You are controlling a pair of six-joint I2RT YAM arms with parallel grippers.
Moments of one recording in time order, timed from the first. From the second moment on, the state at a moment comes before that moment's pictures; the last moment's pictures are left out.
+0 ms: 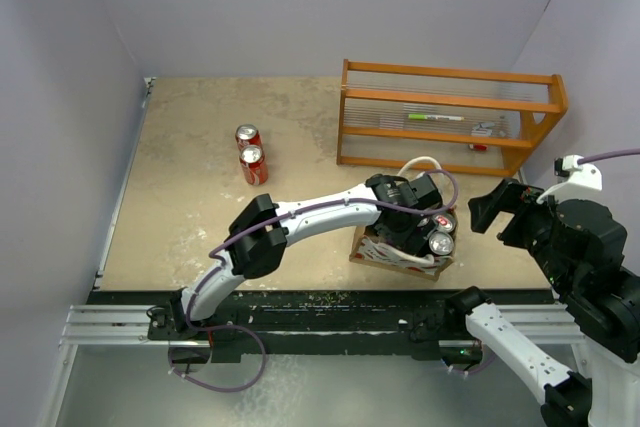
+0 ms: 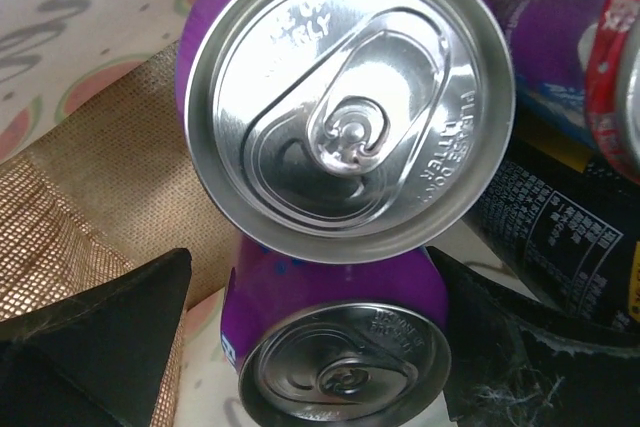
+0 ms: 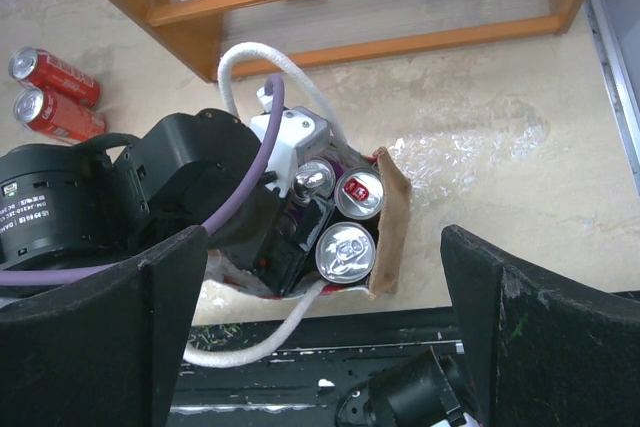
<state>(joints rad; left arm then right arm) -1.18 2.28 2.06 -0.95 -0.04 -0.47 0.42 0.65 1.51 -1.32 0.38 0.46</state>
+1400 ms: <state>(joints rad) -1.05 1.23 1.58 -0.91 -0.20 -0.60 0.42 0.60 1.46 -1.34 0.24 0.56</state>
